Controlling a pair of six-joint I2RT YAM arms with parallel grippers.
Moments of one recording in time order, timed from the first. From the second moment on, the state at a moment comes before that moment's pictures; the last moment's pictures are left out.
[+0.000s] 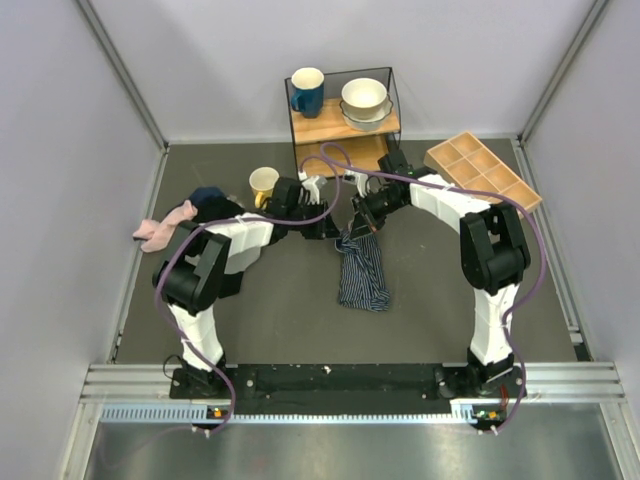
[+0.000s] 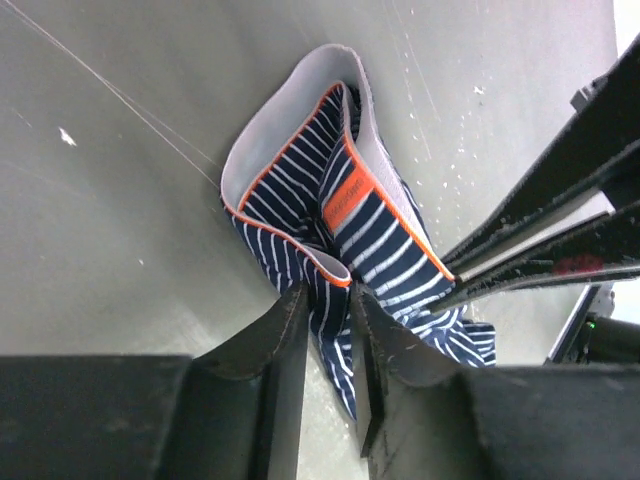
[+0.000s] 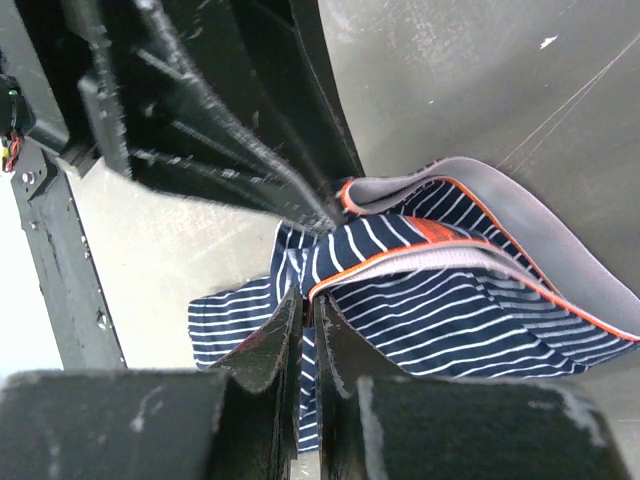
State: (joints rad) left arm -0.45 1.86 1.10 0.10 0.57 -0.47; right arm 0.42 2.02 1.55 -0.66 -0.83 -0.28
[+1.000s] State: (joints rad) left arm -0.44 1.11 1.09 -0.45 0.58 -0.19; right arm 0.44 1.29 1.48 -0.98 -0.49 -0.65
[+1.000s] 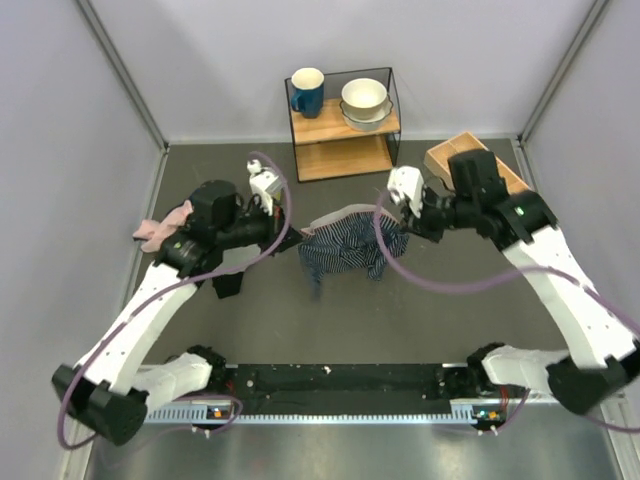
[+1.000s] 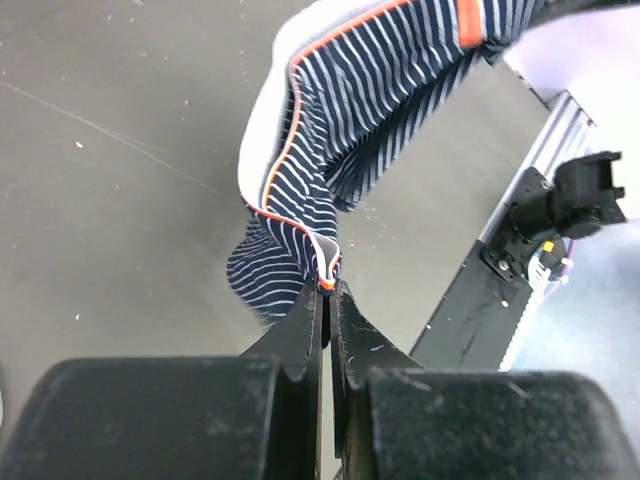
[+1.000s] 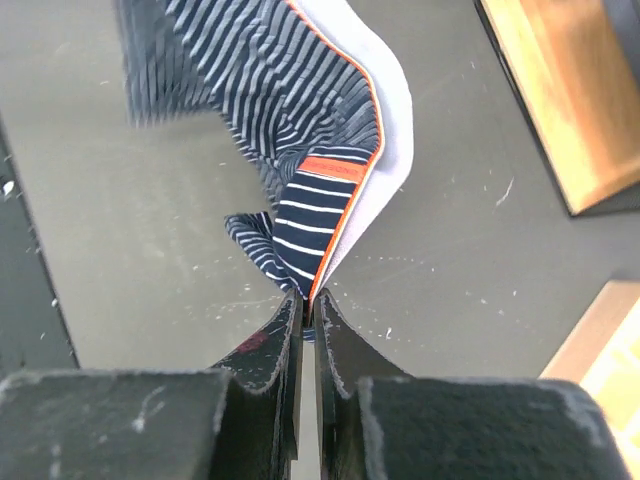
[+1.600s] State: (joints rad) left arm -0.44 0.86 1.11 -0.56 0.56 -0.19; right arm 0.44 0.93 1.27 -1.11 -0.42 -0.70
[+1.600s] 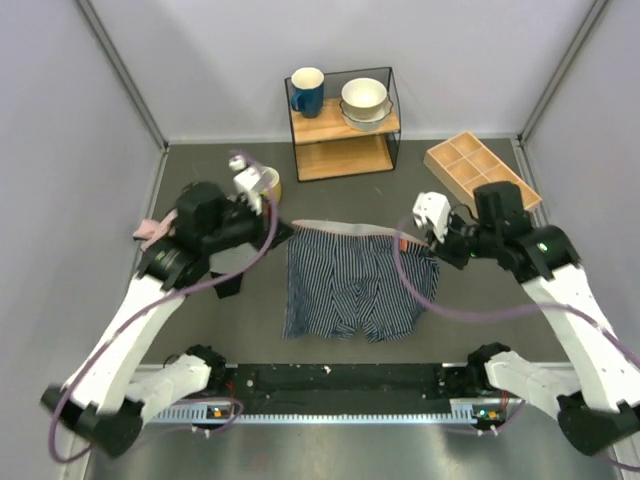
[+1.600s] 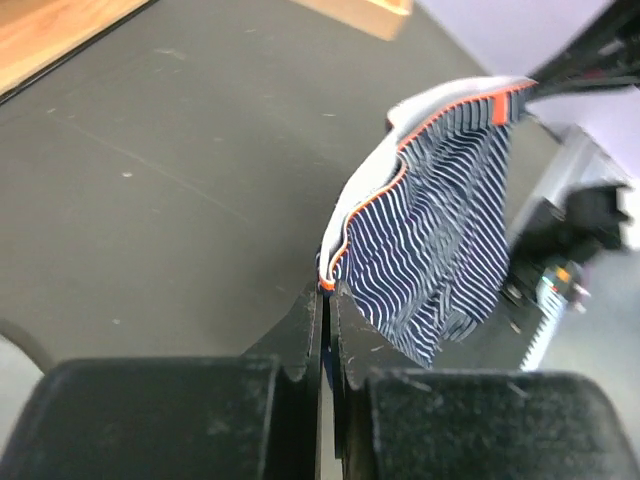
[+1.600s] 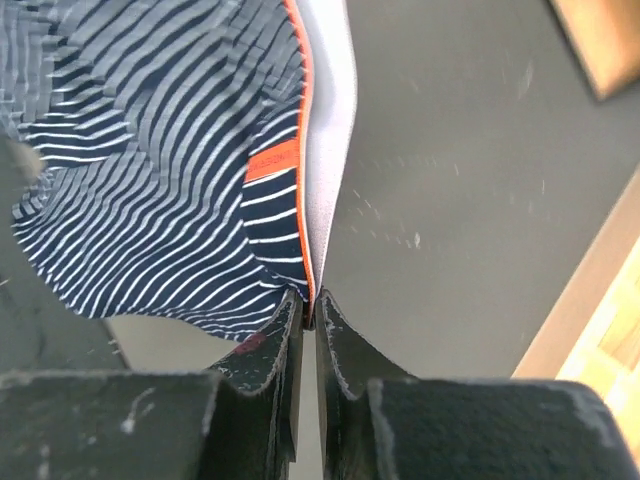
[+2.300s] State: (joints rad) left arm -0.43 1.74 1.65 -0.47 0.10 -0.11; right arm 0.10 1.33 1.04 -0.67 -0.58 -0.80
